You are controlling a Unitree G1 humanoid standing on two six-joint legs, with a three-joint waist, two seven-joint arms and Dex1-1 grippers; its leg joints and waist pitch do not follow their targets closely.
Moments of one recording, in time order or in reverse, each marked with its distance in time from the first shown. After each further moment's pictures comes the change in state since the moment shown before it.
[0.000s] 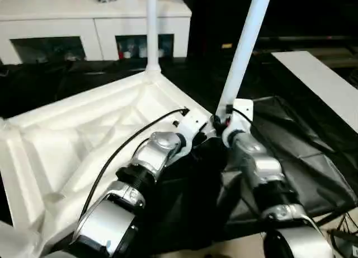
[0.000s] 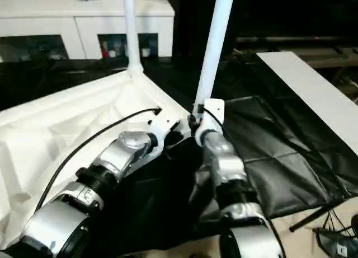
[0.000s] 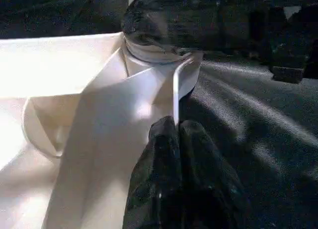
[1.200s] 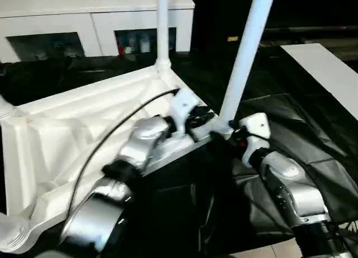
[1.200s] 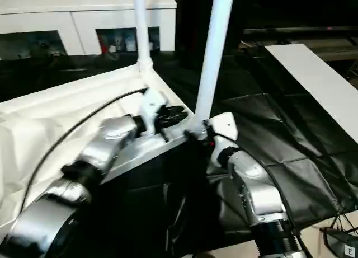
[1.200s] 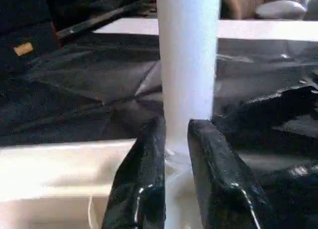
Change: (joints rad) left arm 0.080 0.115 0.109 -0.191 -0.138 -0.241 -0.281; right arm 0.350 -0.247 0.164 -0.541 0.040 0.052 0.505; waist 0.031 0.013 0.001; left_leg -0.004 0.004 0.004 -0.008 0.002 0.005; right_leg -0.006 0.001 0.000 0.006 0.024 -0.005
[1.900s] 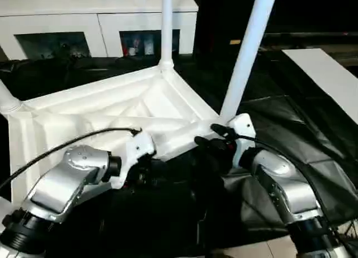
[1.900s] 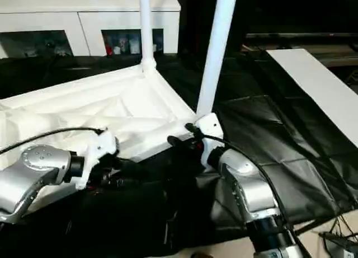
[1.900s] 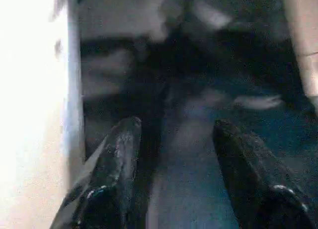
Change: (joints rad) left arm 0.386 0.500 -0.155 -0.834 -0.086 0.706 -0.252; right arm -0.037 0.005 0.047 0.015 0.017 -0.004 0.094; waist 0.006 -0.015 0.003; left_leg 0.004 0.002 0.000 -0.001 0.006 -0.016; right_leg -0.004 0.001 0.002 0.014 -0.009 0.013
